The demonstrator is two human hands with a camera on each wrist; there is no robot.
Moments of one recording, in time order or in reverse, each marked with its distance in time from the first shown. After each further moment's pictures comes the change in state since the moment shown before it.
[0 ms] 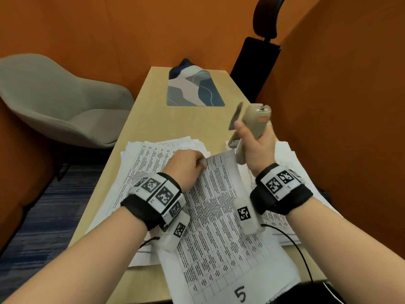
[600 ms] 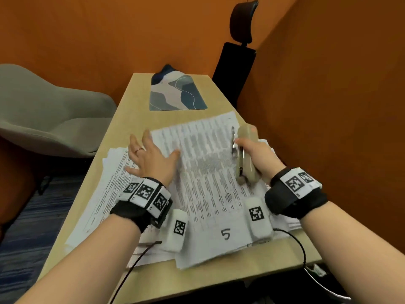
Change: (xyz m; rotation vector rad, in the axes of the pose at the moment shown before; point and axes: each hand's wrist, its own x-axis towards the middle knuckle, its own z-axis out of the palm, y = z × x) left_hand -0.001 0.010 0.008 -0.297 0.411 -0.393; right_hand -0.007 -0.007 -0.066 -0.171 -0.093 0.589
